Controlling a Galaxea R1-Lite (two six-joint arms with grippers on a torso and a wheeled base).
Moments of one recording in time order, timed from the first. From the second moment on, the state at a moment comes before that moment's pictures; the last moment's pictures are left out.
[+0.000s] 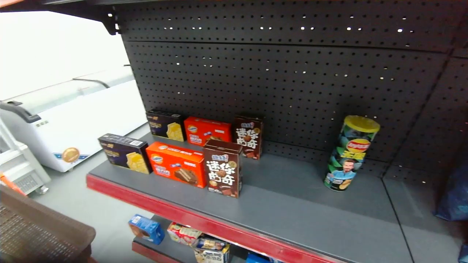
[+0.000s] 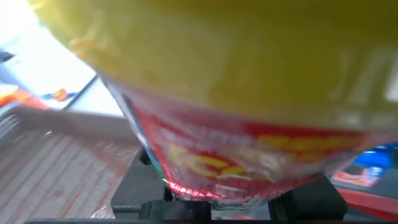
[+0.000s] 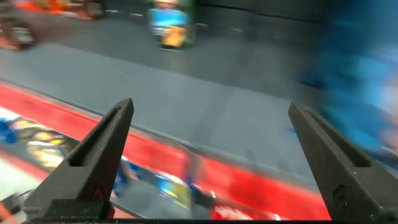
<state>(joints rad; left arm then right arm) -0.01 0.33 -0.32 0.06 -0.01 0.15 0.00 0.00 0.00 0.00 0.03 0.00</state>
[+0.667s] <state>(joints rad) -0.01 0.33 -0.31 0.06 -0.01 0.14 0.00 0.00 0.00 0.00 0.03 0.00</state>
